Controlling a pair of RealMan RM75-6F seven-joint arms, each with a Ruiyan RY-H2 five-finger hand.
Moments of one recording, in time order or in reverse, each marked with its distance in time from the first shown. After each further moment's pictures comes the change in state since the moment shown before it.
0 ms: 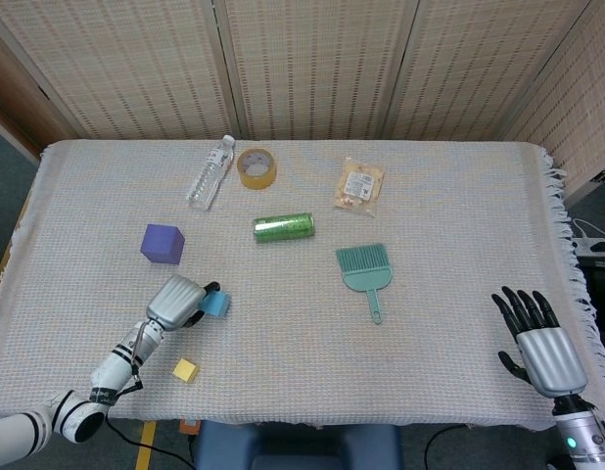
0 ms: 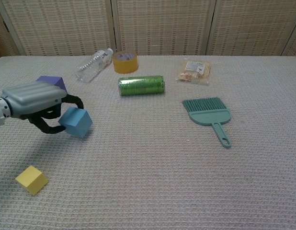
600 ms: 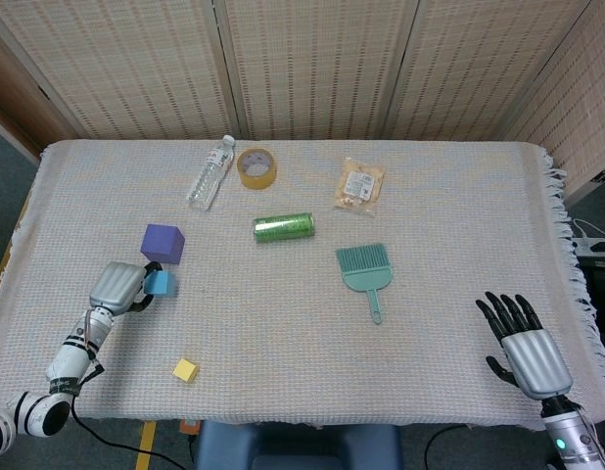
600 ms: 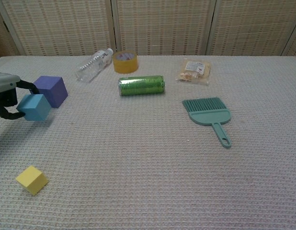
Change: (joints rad) left arm 0.047 0.095 -0.033 0.049 -0.190 -0.044 -0.092; right arm 0.015 -0.007 -0.019 -0.025 -0.028 -0.019 -0.021
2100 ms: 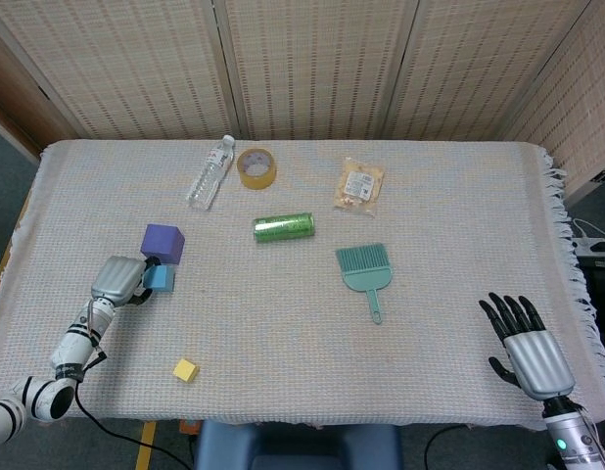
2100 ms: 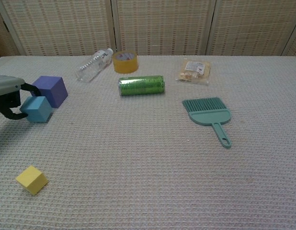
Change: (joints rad) left arm -0.044 -0.061 0.010 0.163 0.006 -0.079 -0.087; right arm -0.003 0.012 -0.003 -0.023 0.028 -0.013 -0.019
